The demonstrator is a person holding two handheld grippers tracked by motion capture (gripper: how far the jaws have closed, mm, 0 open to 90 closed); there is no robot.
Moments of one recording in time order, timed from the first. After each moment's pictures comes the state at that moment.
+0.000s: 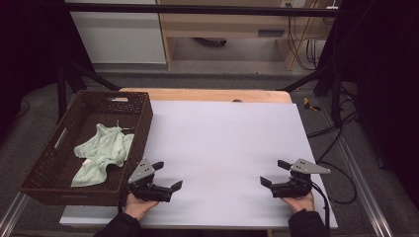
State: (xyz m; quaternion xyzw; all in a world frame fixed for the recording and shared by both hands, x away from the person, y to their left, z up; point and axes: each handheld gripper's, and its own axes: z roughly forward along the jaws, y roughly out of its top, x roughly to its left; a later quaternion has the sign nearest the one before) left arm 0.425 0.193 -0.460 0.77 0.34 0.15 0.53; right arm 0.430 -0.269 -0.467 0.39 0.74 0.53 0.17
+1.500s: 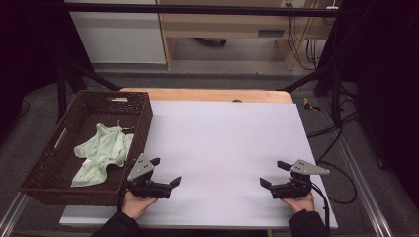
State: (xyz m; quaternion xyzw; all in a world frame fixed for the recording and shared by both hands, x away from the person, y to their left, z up) left arm 0.422 0.192 -0.437 0.77 0.35 0.18 0.51; right arm 0.428 -0.268 -0.467 0.38 0.74 0.52 0.17
